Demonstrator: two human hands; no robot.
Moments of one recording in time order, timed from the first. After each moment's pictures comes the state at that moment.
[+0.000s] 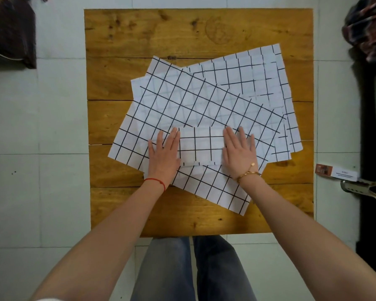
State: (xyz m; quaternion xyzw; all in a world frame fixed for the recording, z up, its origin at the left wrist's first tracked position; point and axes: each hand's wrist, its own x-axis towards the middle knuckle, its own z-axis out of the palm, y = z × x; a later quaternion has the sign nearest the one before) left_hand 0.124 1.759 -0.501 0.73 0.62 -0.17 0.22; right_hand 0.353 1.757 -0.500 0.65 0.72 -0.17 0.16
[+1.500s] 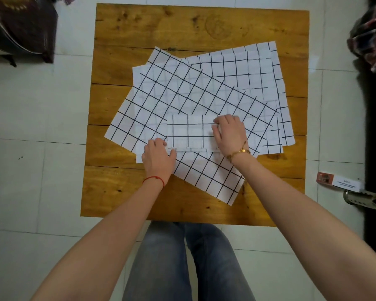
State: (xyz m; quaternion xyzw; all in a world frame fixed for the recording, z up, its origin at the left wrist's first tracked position) left_hand 0.153 1.708 -0.491 0.52 0.81 0.03 0.27; right_hand 0.354 1.776 -0.486 0.65 0.73 -0.20 -0.06
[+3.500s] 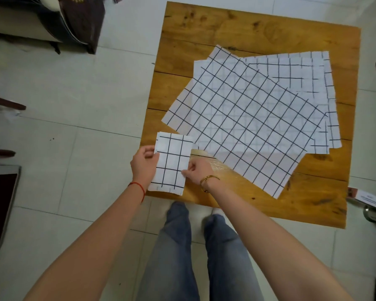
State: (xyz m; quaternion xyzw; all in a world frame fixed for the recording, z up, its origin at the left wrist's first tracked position) left_hand -0.033 1.619 -0.462 0.27 0.84 0.26 0.40; right_hand 0.133 1.647 -0.470 0.62 0.56 -0.54 0.05
